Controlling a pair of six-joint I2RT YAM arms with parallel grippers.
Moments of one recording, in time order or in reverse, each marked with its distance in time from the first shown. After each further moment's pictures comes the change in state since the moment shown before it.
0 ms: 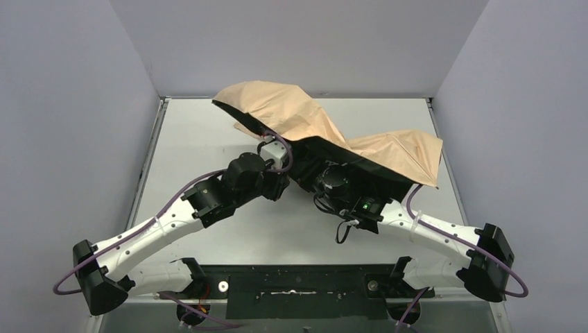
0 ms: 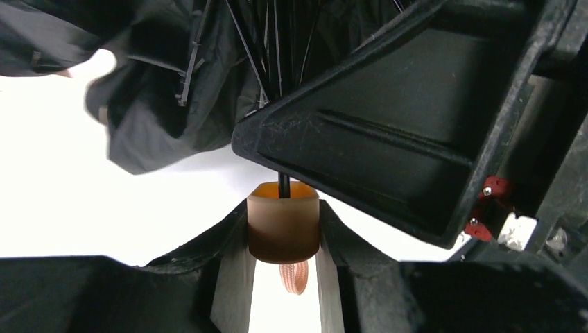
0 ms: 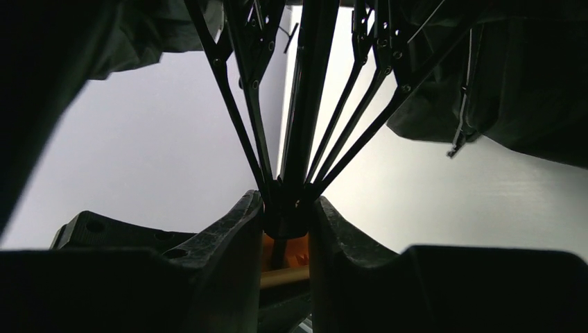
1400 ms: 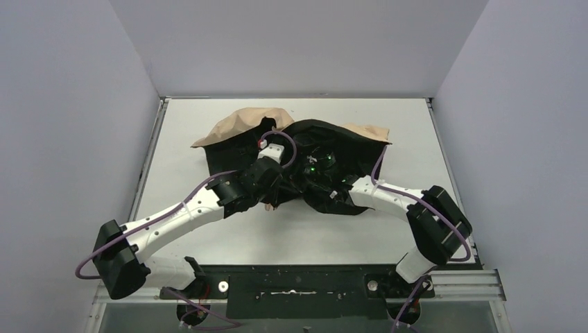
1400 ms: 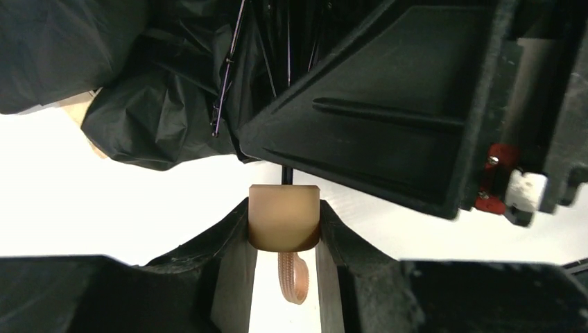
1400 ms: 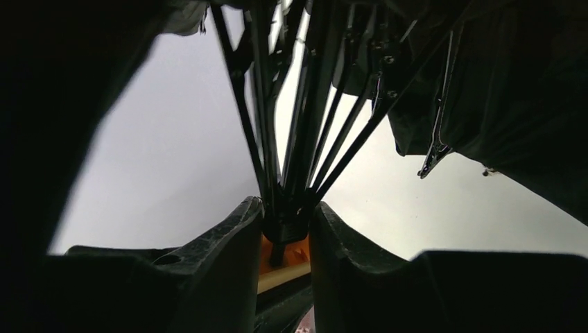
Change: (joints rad) left arm 0.002 0.142 0.023 -0.257 -0.248 -0.310; right arm -0.244 0.383 0.087 0.089 -0.732 0.150
